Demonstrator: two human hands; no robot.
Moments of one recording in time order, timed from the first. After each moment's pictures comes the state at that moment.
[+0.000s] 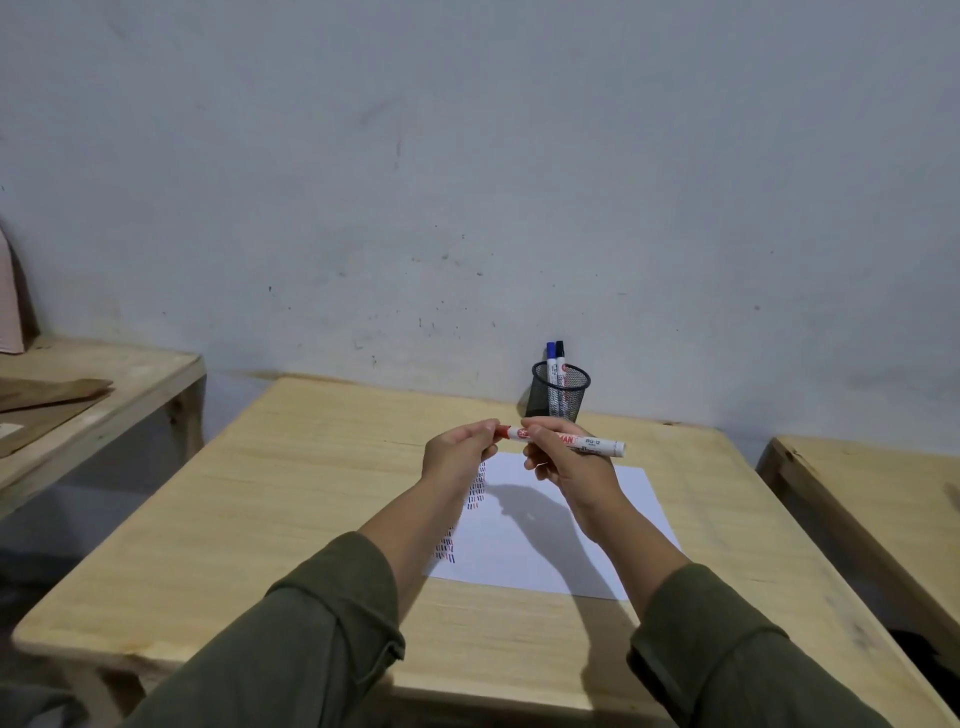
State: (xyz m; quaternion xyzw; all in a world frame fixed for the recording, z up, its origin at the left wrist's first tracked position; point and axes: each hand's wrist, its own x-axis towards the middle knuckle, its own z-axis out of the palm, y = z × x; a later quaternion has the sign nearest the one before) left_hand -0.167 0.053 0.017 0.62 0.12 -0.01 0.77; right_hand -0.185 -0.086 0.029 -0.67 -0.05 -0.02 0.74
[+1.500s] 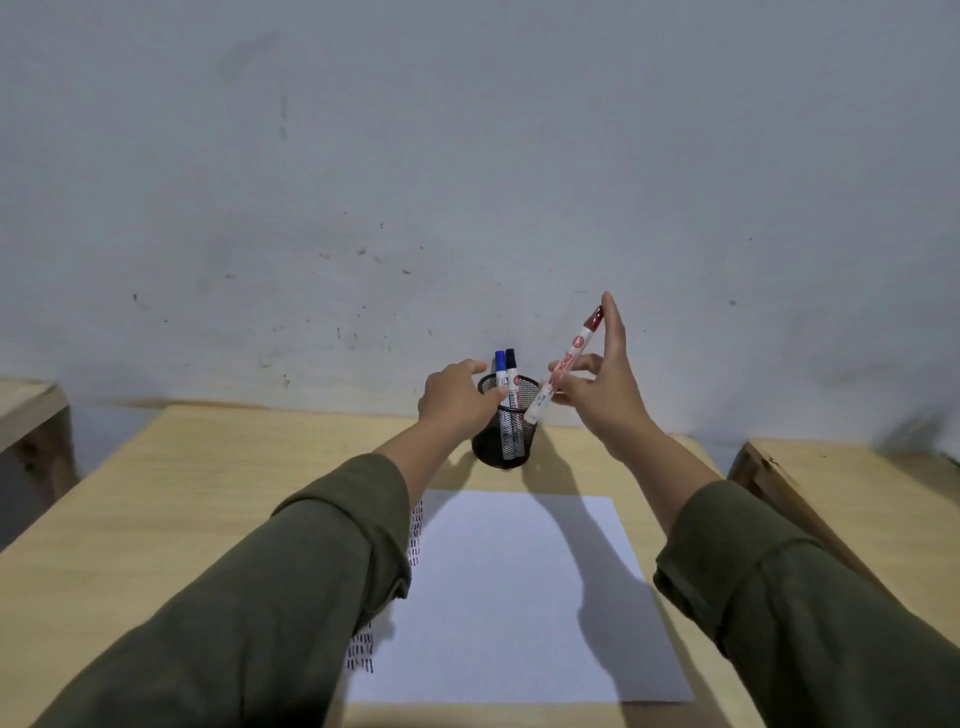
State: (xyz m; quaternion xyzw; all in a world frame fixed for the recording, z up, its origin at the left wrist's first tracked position) left_hand -0.035 -0.007 0.060 0.91 -0.02 0.05 0.41; right_hand -0.062 -0.163 0.081 -0.79 -0.04 -0.17 0.59
